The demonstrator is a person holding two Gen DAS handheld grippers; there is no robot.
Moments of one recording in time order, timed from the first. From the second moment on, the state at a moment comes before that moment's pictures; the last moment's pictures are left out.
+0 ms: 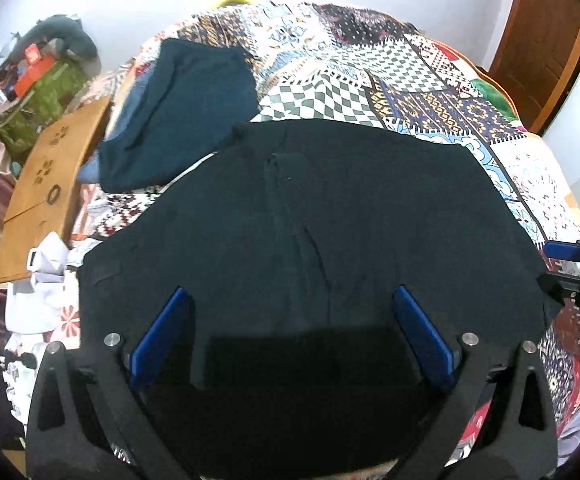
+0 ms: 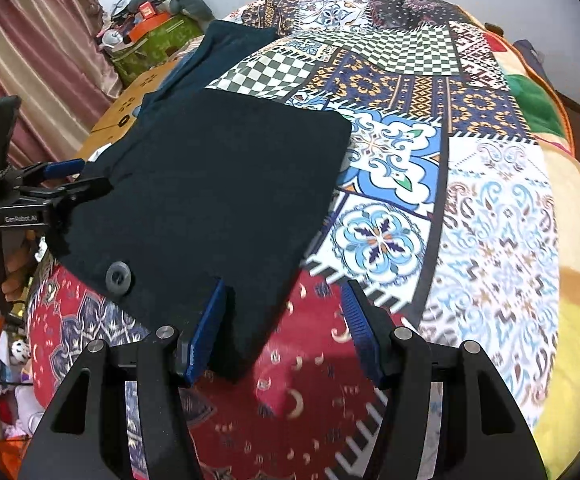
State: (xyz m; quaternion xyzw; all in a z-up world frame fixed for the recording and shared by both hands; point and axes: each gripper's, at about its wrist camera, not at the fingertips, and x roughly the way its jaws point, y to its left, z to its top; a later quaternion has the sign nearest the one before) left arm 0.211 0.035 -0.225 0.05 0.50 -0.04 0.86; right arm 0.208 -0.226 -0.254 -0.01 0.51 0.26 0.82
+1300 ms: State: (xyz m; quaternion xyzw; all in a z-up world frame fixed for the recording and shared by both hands) left arm 0.123 0.221 -0.254 -0.25 0.52 0.05 0.82; right arm 0.215 -0.073 -0.217 -0.11 0.42 0.31 0.84
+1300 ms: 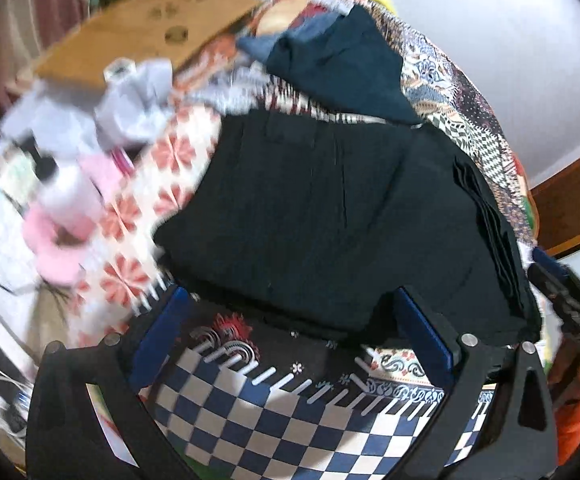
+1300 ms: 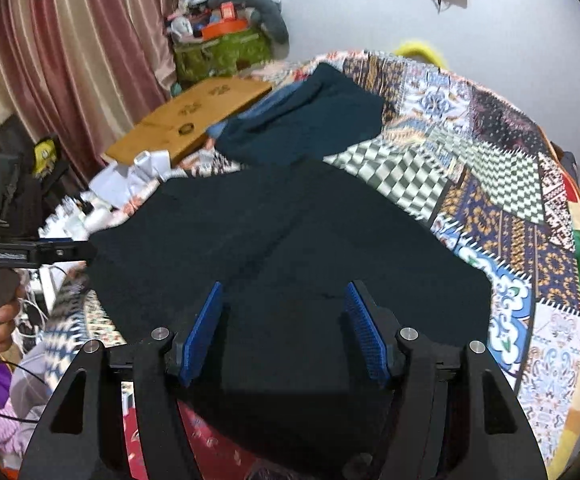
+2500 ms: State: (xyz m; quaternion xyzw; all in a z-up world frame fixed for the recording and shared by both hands) left arm 0.158 0.244 -0.225 -0.20 0.41 0.10 0.88; right arm 0.214 -0.121 -0.215 -0.02 0.43 0.30 0.85
